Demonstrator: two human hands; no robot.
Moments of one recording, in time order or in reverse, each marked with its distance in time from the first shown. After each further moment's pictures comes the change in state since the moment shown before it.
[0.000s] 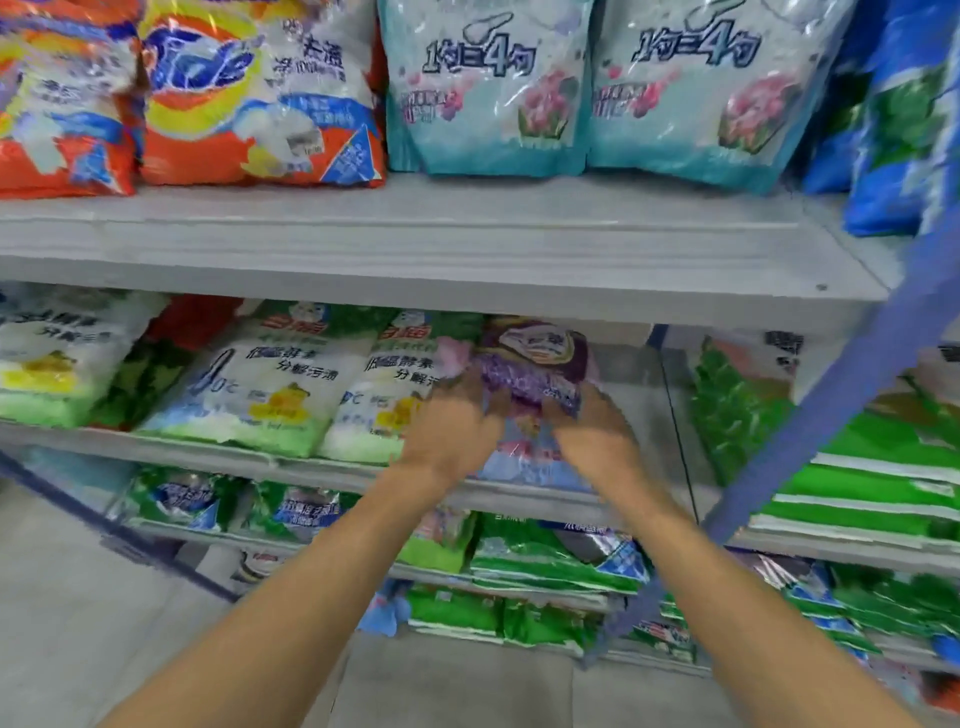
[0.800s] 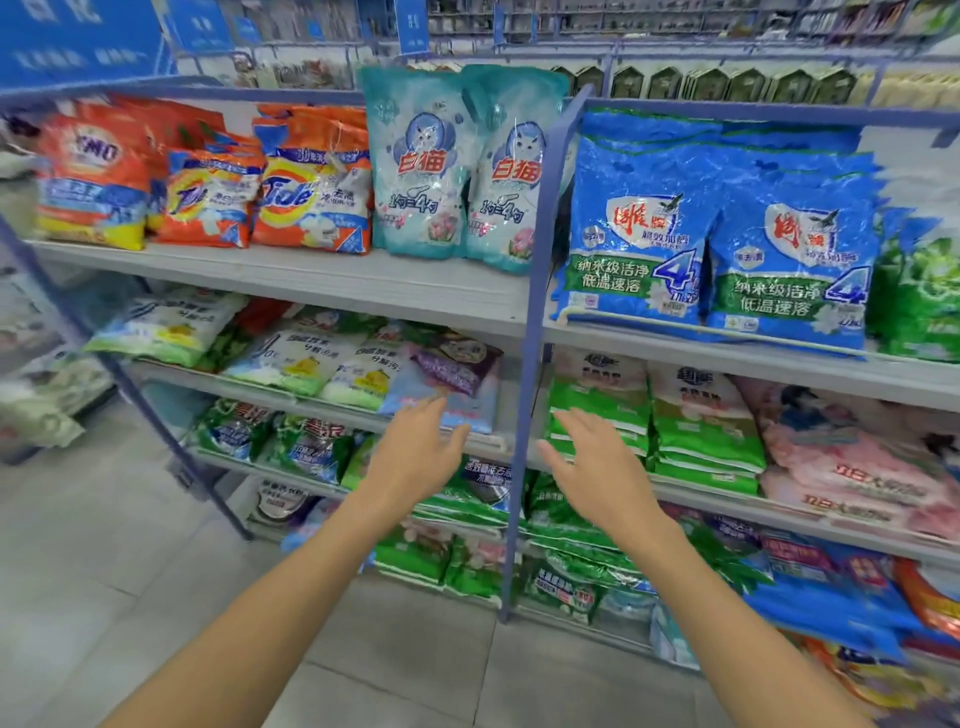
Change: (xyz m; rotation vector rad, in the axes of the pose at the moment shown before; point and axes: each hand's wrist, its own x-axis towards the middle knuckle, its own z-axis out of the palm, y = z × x) left_hand -0.251 0.198 -0.036 0.085 0.091 -0.017; right_hand -0.261 0.061 -0.285 -0.363 -0.077 -0.411
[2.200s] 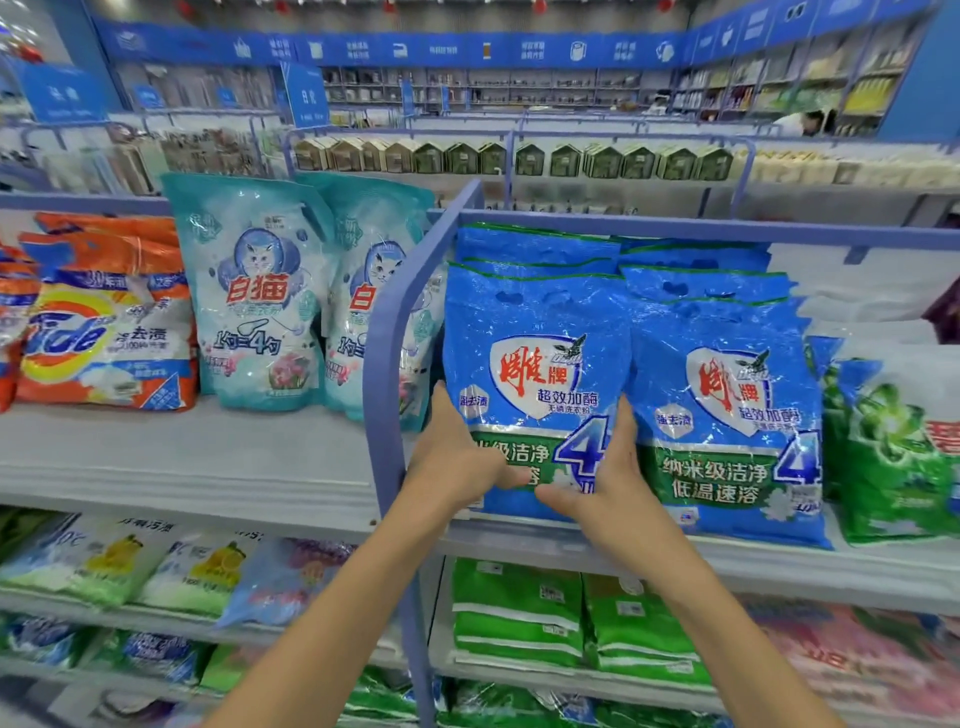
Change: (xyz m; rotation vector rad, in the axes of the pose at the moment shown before) left_hand 0.239 0.189 0.001 -0.704 -0.082 -0.081; right_hand 0.173 0.104 -0.126 0.668 0.203 0.125
